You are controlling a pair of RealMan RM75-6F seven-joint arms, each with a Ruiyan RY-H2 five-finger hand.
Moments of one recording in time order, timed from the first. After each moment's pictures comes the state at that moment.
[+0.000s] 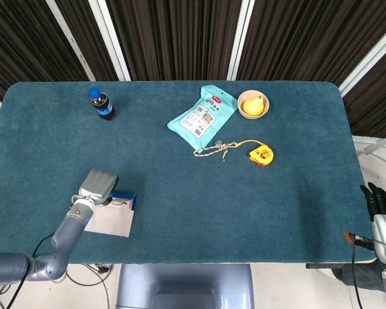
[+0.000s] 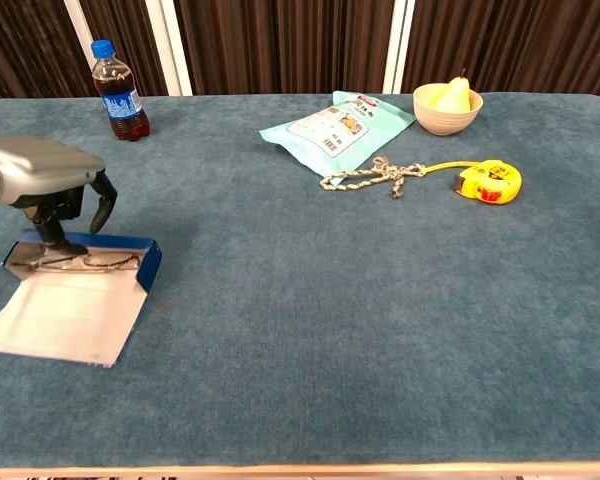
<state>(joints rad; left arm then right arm) -0.91 -1.39 0.05 -1.66 0.64 1.02 0.73 0.03 -1.08 0.10 -1.65 -1.42 1.49 -0.01</state>
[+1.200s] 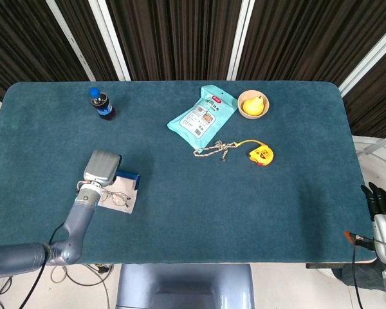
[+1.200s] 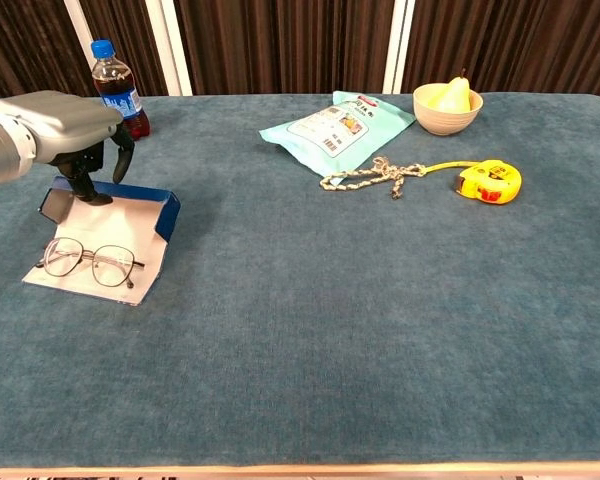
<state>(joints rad) -0.90 -1.49 -0.06 -1.48 0.68 1.09 0.75 0.03 -1.08 0.10 -1.65 -1.41 1.49 -0.01</state>
